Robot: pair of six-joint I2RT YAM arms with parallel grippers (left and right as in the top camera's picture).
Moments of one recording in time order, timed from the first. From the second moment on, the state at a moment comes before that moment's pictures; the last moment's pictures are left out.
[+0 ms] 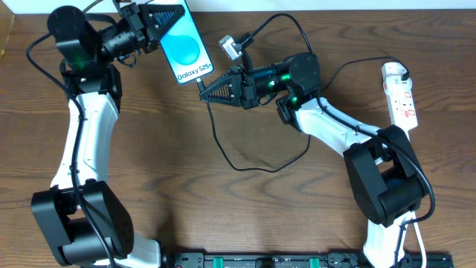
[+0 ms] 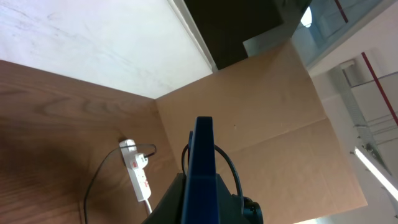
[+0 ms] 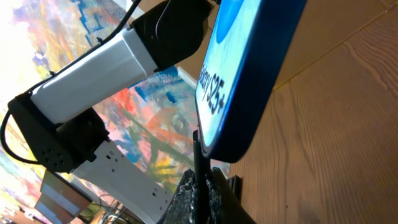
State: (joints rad) left arm 0.16 1.68 1.35 0.47 1.23 -1.26; right arm 0.52 2.02 1.32 1.19 -1.33 1.28
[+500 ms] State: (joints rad) left arm 0.16 1.68 1.35 0.47 1.23 -1.26; right arm 0.52 2.02 1.32 1.19 -1.33 1.28
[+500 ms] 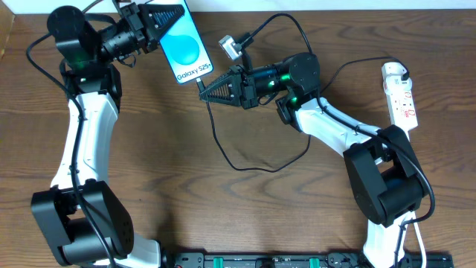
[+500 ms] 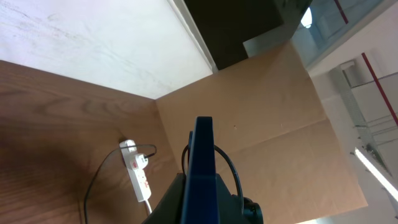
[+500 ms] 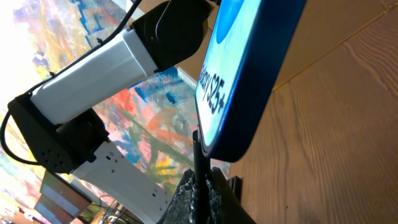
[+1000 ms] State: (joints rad) left arm 0.15 1.68 1.35 0.47 1.23 -1.26; right arm 0.52 2.02 1.32 1.18 -1.33 1.28
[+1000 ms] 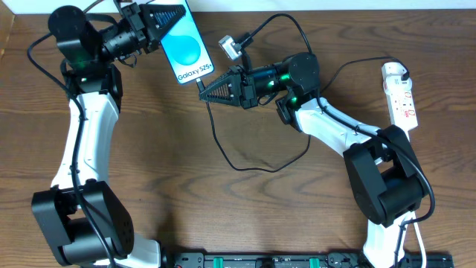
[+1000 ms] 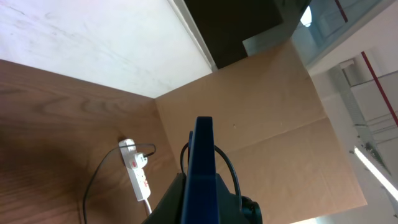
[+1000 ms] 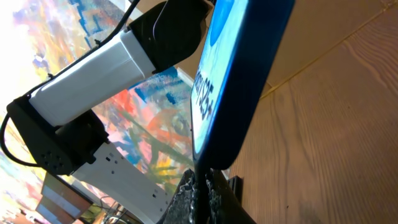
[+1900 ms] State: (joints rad) left arm 0.15 1.68 1.35 0.47 1.28 -1.19; right arm 0.53 2.02 1.32 1.18 -1.34 1.30
